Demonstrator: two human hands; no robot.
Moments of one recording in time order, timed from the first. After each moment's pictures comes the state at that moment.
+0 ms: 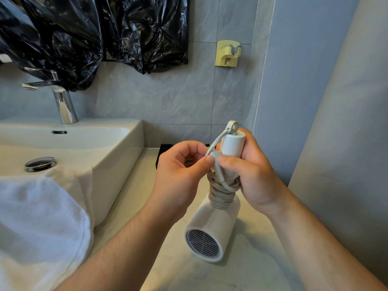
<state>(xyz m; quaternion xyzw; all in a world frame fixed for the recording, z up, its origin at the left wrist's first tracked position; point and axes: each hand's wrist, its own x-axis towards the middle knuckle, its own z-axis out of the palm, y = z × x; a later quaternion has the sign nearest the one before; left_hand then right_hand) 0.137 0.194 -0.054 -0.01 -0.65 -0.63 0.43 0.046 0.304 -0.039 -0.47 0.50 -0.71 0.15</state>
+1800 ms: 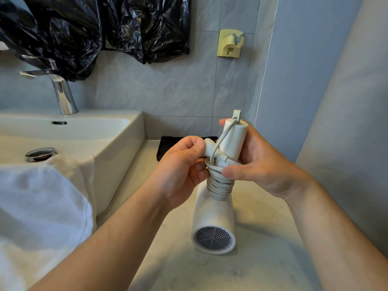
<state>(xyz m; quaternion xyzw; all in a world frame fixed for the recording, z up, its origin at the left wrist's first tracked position) 0.132 0.177 -0.060 -0.03 -0.55 -0.80 0.22 0.020 0.319 -0.040 -0.57 0.51 -0.60 0.24</state>
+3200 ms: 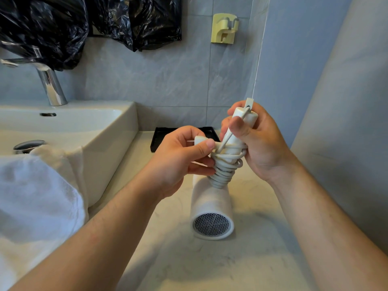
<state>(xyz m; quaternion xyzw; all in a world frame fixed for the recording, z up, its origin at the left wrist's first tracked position) 0.133 0.183 -0.061 -0.02 -0.66 -0.71 0.24 0.019 0.311 -0.036 -0.48 0.49 -0.72 0.13</state>
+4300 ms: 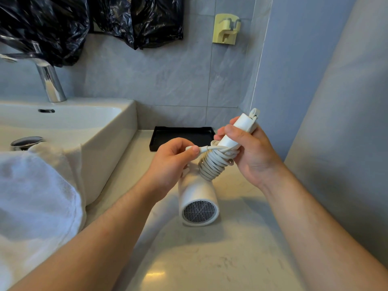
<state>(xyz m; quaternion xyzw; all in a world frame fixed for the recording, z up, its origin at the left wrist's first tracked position) 0.120 0.158 -0.091 0.10 -0.74 -0.59 0.30 0.013 0.298 -0.053 -0.34 0.48 -0.79 0.19</state>
